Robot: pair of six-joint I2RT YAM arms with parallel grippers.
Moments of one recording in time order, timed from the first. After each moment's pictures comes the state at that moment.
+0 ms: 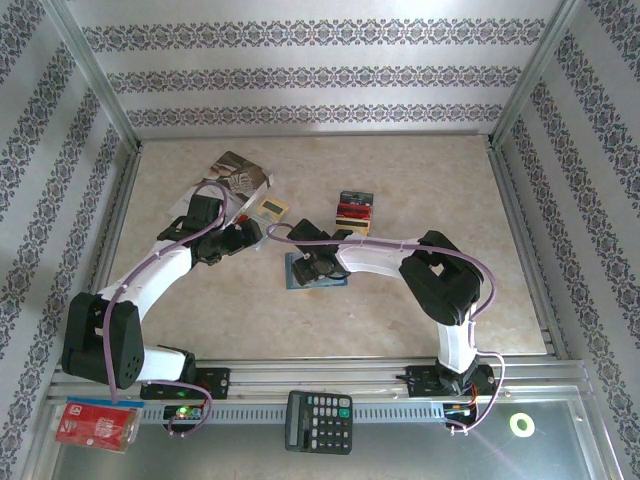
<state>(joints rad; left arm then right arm) -0.17 1.35 0.84 -0.45 0.21 -0.63 0.85 1.94 1.22 -0.47 0.06 0.37</state>
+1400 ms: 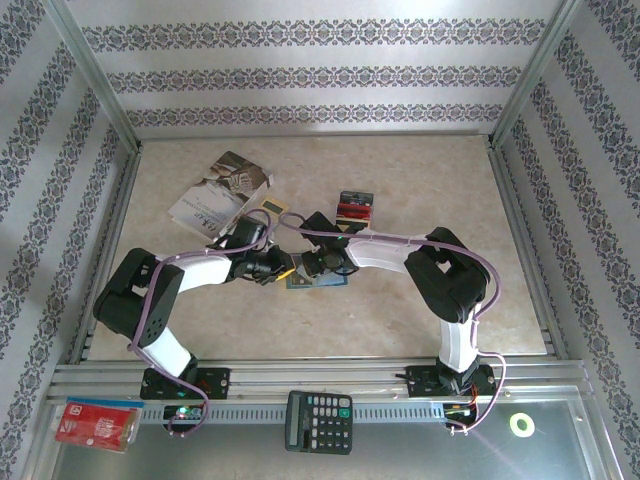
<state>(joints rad) -0.42 1.64 0.71 -0.03 0.47 -0.94 0.78 1.92 1.17 -0.40 -0.05 0.41</state>
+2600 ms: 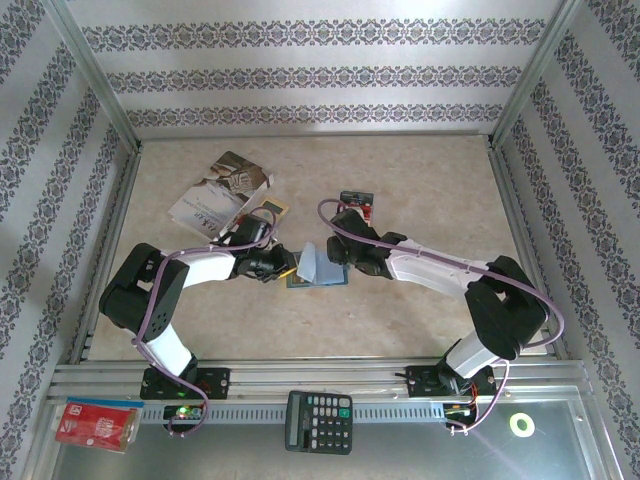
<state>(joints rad) -0.43 1.67 0.76 -0.03 0.47 -0.89 0.72 1.56 0.95 -0.31 0.18 0.58</state>
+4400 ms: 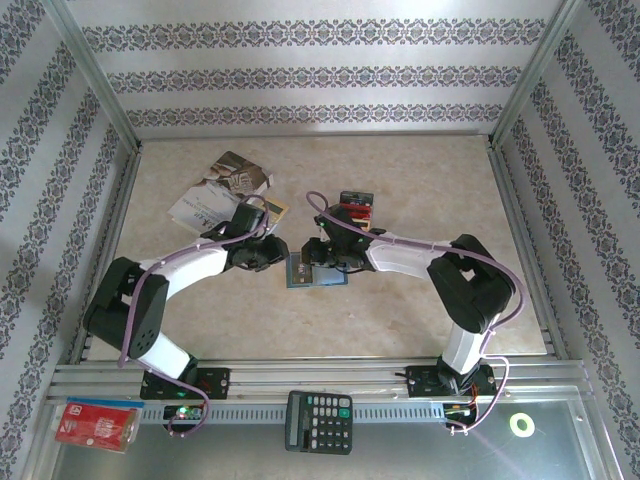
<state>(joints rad) -0.43 1.57 0.85 -0.26 0.30 -0.84 0.71 1.78 1.02 -0.13 -0.26 0.75</state>
